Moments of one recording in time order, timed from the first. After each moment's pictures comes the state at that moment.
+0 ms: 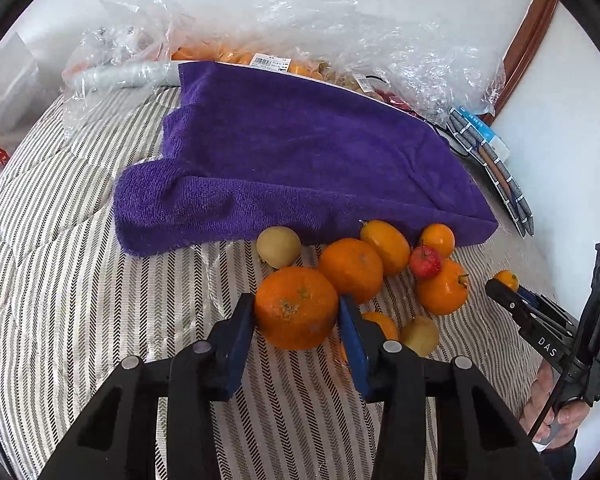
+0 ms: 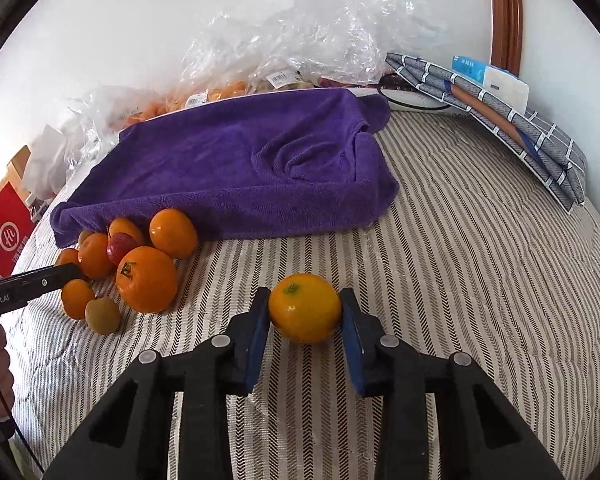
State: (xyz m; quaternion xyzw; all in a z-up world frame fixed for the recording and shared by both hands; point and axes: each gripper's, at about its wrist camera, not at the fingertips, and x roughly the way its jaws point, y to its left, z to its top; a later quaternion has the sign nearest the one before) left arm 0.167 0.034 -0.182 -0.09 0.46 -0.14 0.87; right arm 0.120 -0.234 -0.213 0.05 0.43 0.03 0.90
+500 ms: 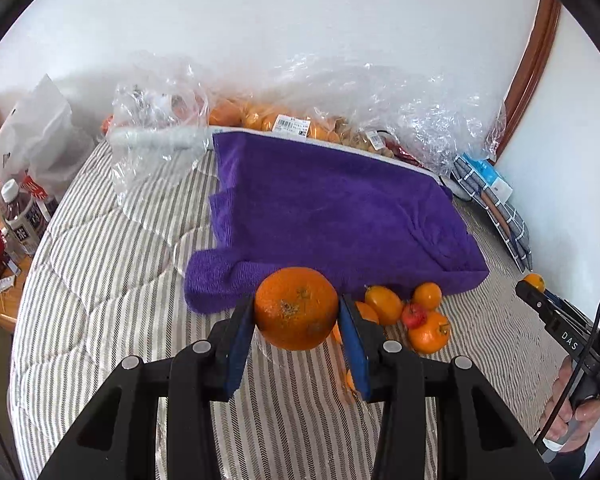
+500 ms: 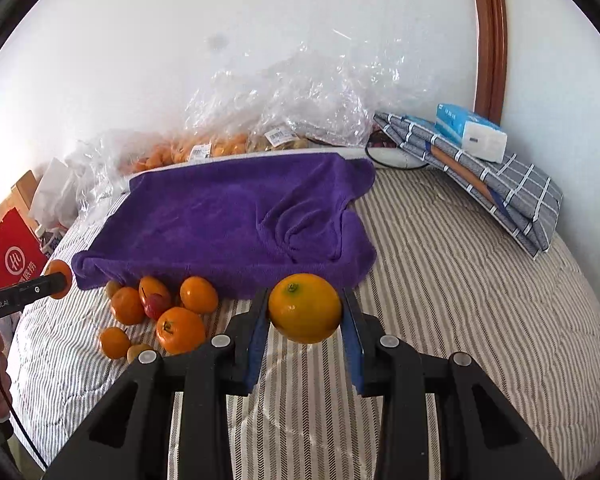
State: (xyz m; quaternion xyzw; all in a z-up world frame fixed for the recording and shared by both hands) left arm 0.165 0.056 -0.120 -0.08 0.42 -0.11 0.90; right arm 0.121 -0.240 -0.147 0.05 0.39 0.01 0.92
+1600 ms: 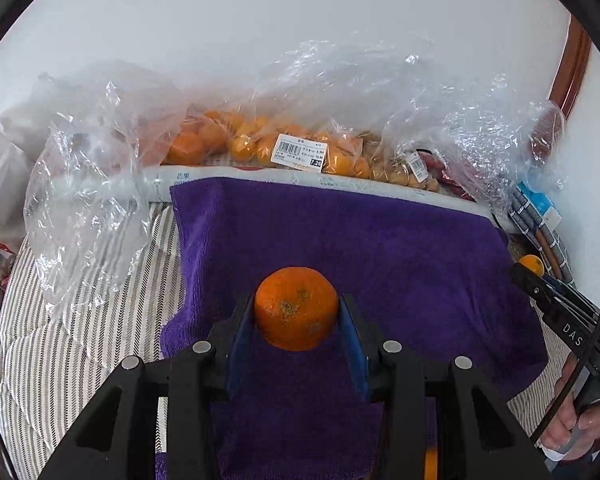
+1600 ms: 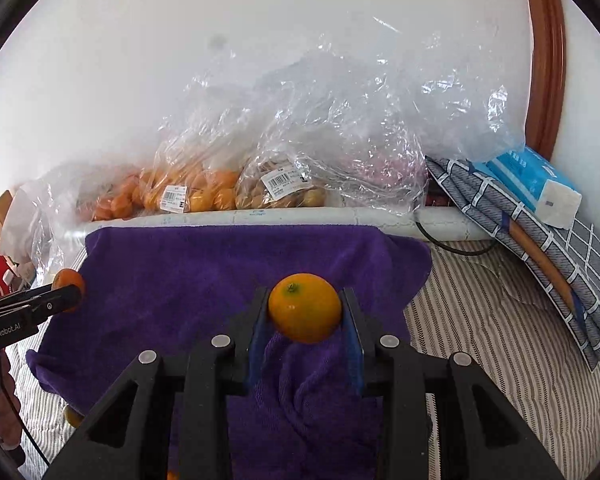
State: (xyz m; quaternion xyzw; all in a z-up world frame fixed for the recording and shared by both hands) left arm 0.307 0.029 -0.162 -0.05 0.43 -0.09 0.90; right arm 0.281 -0.228 -0.176 0.05 0.39 0.02 0.92
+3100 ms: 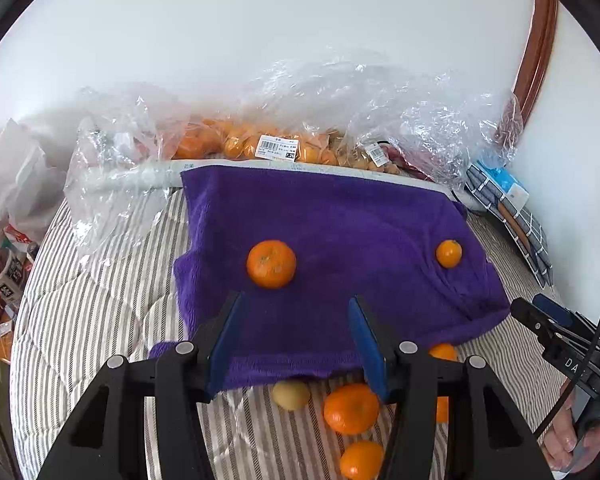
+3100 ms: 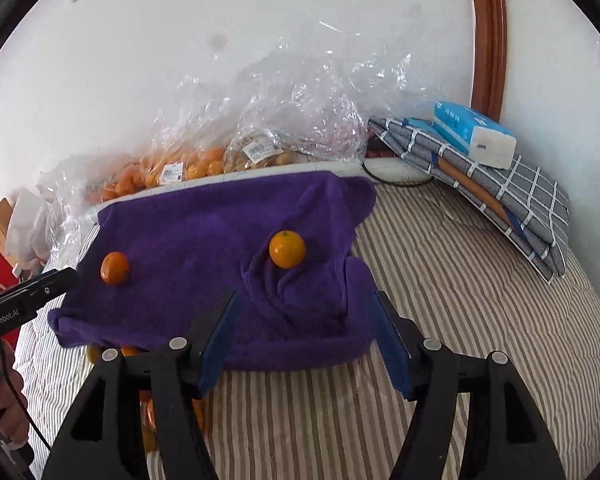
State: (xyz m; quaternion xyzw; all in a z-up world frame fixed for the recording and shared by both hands) left arm 0.223 0.023 -0.124 -0.04 0.41 -0.10 0.91; right arm 0.176 -0.232 -0.155 0.07 0.42 -0.02 0.90
